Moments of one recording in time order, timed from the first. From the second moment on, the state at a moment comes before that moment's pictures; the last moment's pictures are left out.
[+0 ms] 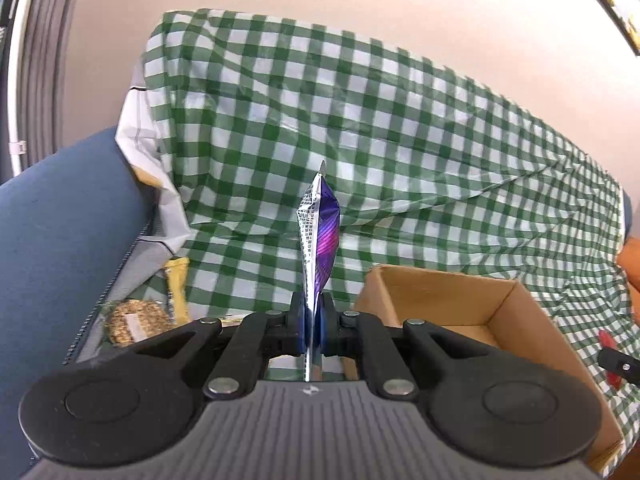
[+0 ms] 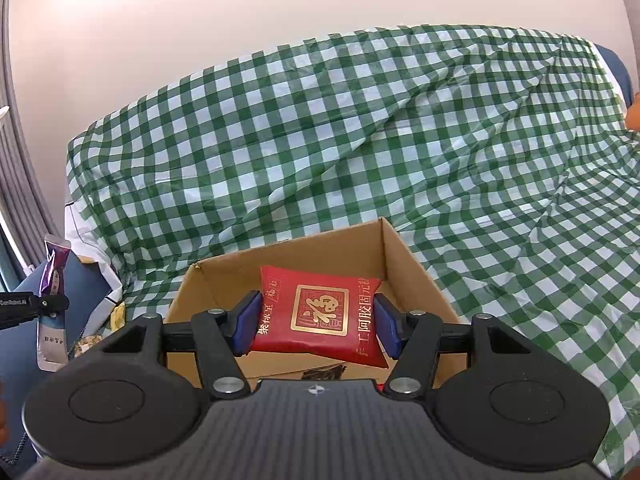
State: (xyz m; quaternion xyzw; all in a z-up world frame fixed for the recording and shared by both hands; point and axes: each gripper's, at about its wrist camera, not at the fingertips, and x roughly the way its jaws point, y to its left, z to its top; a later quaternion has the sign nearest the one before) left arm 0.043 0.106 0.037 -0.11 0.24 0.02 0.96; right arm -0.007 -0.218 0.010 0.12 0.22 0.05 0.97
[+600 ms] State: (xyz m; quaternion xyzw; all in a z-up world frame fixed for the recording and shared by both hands) left arm 0.039 0.036 0.038 -0.10 0.21 -0.11 0.97; right arm -0.001 -0.213 0.006 0.11 0.23 0.02 0.97
